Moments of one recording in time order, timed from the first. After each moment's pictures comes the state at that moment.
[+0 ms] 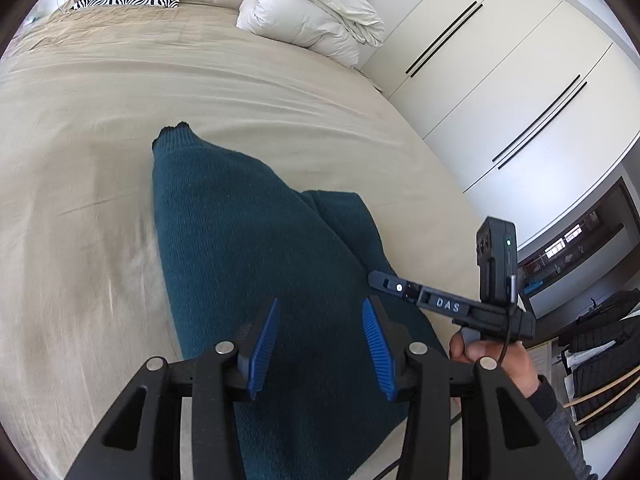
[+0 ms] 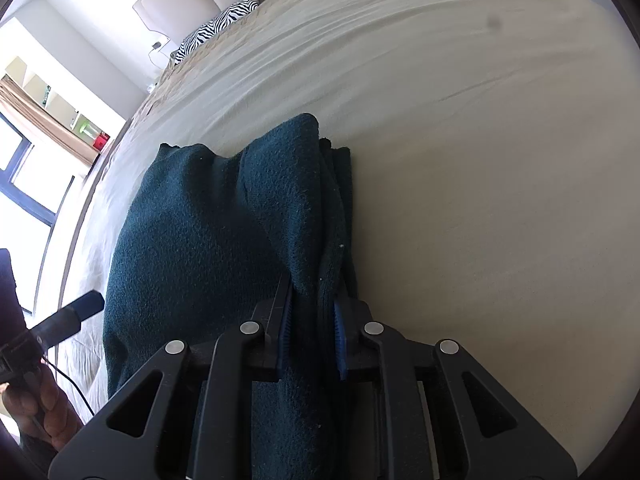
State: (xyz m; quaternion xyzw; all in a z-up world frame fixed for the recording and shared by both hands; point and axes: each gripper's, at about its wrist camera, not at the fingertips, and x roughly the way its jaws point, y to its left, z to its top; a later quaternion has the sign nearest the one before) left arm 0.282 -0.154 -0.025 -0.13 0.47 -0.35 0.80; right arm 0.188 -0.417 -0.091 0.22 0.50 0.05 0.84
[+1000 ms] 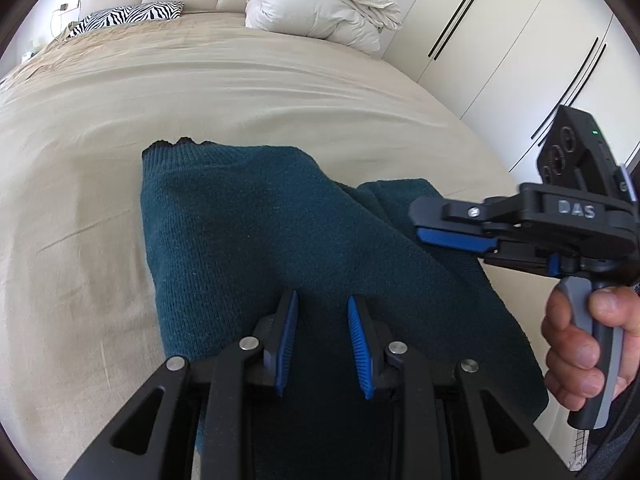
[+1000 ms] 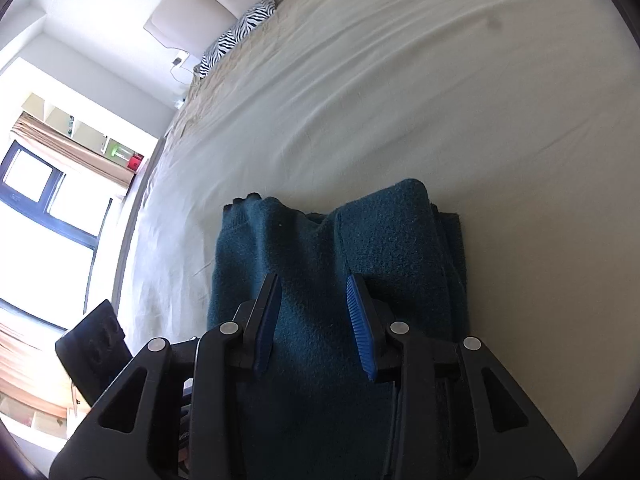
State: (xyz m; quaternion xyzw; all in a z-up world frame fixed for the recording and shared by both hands) left arm 0.307 -0.184 -0.088 -0.05 0.46 -0.30 0.83; right arm 0.256 -0.393 -0.068 0.31 0.50 0.09 0.80
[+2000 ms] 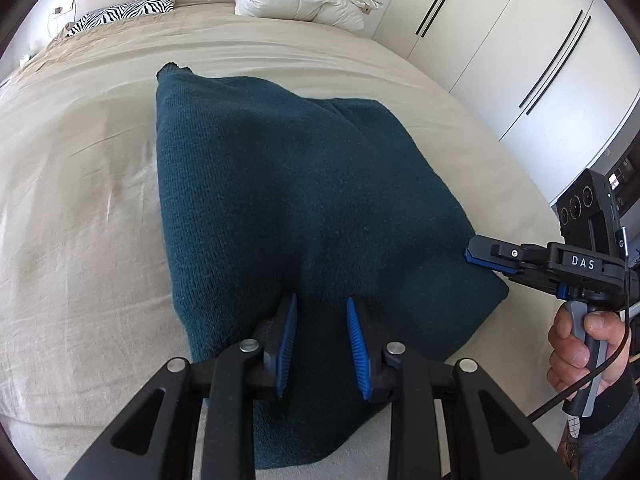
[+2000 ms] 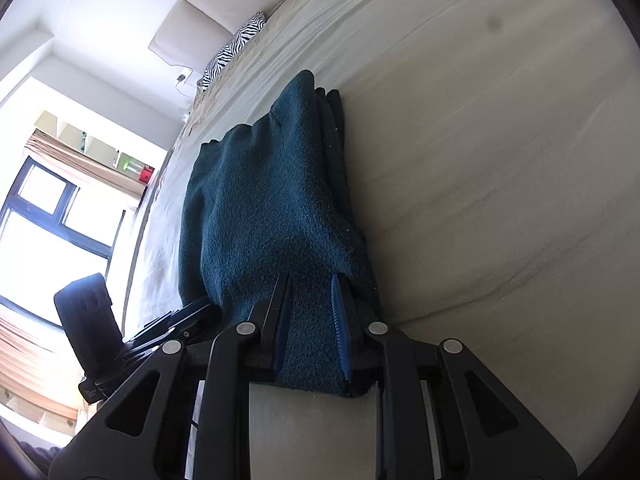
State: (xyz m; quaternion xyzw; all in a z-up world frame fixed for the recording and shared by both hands) left arm 0.203 -0.161 -0.082 -0.03 0.48 -0.31 0.82; right arm 0.072 -0.421 -0.090 0.34 0.46 0.10 0.82
